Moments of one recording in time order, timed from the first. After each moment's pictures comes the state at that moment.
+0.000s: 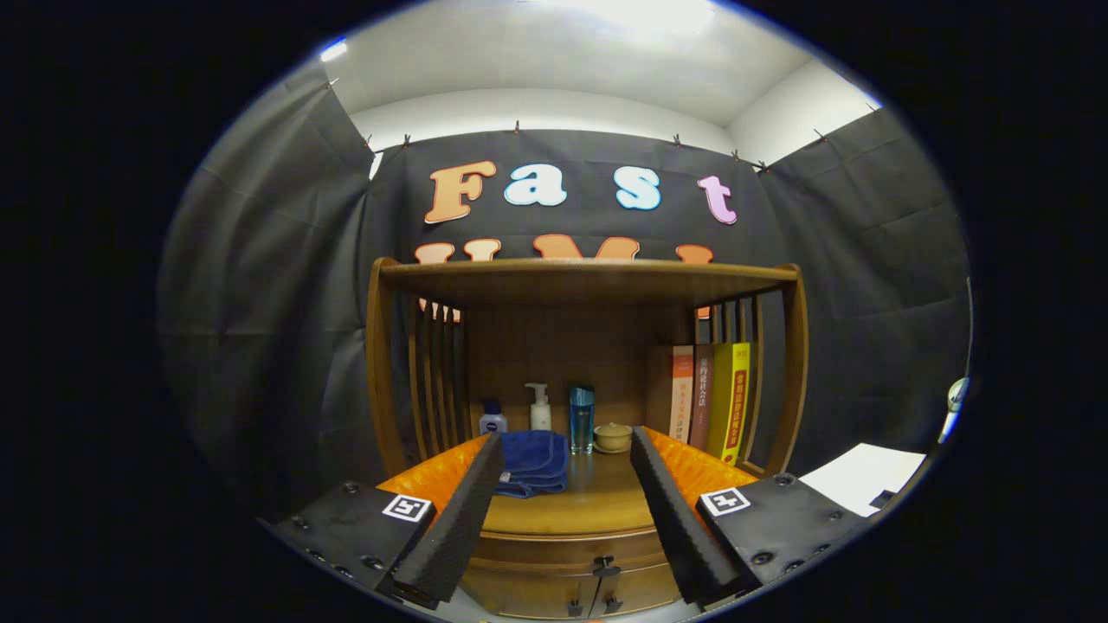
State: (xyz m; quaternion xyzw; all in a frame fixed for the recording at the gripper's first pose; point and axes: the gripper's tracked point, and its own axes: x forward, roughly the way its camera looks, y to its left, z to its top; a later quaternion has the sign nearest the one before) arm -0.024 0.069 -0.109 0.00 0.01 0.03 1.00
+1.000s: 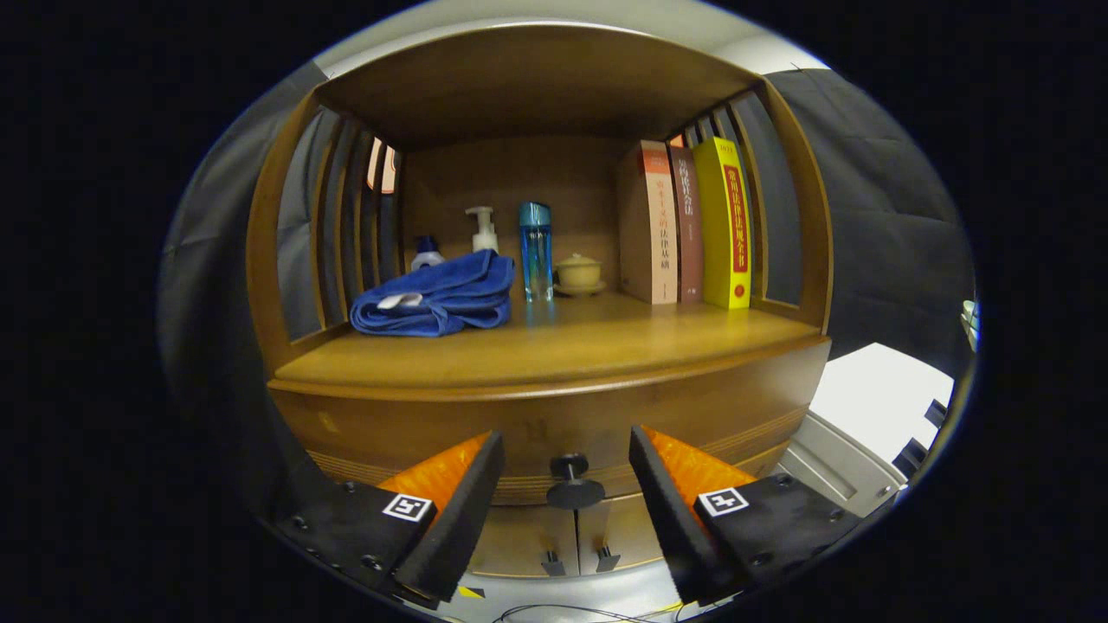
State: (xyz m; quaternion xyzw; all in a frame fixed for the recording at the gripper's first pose) arm -0.010 0.007 -0.395 0.01 0.19 -0.02 0.98
